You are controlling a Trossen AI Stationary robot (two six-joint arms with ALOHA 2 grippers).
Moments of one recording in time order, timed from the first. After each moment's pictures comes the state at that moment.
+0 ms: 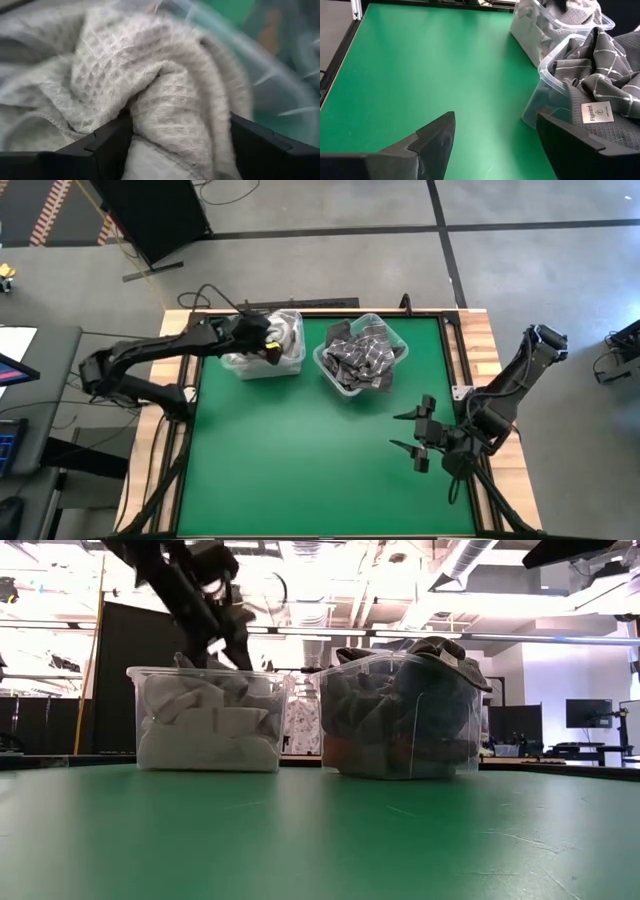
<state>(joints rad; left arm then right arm) 0.48 1.27 0.91 -0.40 -0.19 -0.36 0.84 1.13 0.89 -0.64 0.90 0.62</state>
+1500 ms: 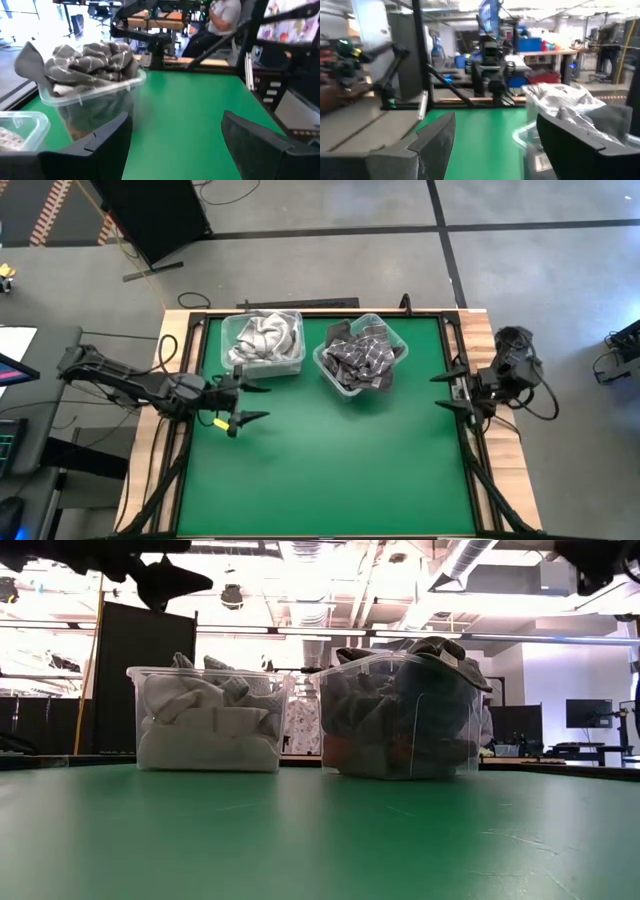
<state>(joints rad) -0.26 0.71 0.46 0.15 -0.30 -0.10 0.97 0.01 0.40 -0.25 0.93 -0.06</state>
